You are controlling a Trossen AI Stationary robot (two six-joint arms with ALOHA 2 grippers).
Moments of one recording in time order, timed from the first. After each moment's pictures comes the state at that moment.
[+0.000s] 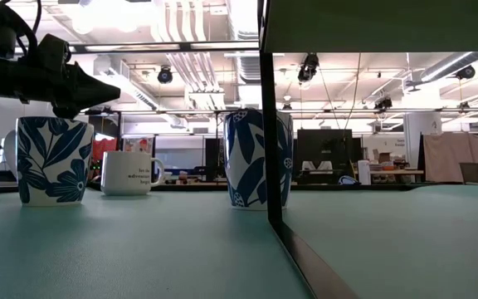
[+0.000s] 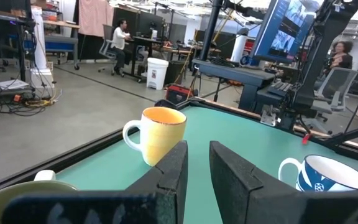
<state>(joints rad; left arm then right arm) 0.44 0.03 0.02 0.04 -0.01 -0.17 0.50 1.58 1.94 -1.23 0.01 0.61</state>
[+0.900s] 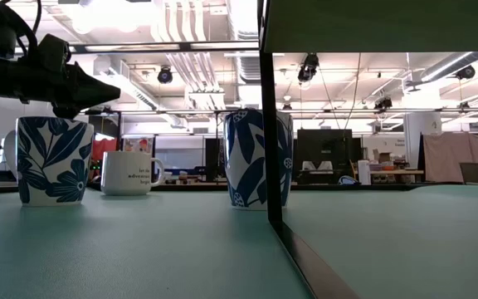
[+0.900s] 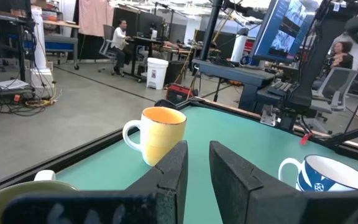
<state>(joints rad) 0.44 0.03 0.02 0.04 -0.01 -0.17 0.22 1.71 1.94 -1.25 -0.02 0.96</state>
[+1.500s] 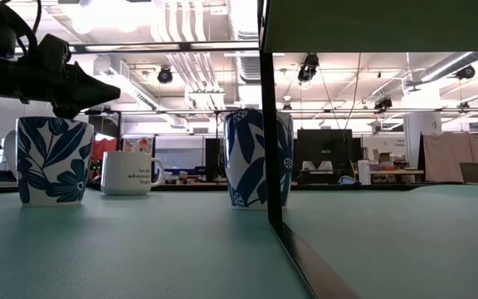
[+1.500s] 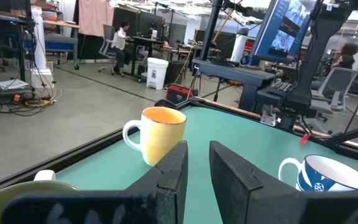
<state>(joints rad) 0.44 0.03 0.02 0.04 -0.01 -0.17 0.18 1.56 1.94 -1.09 -0.03 0.68</state>
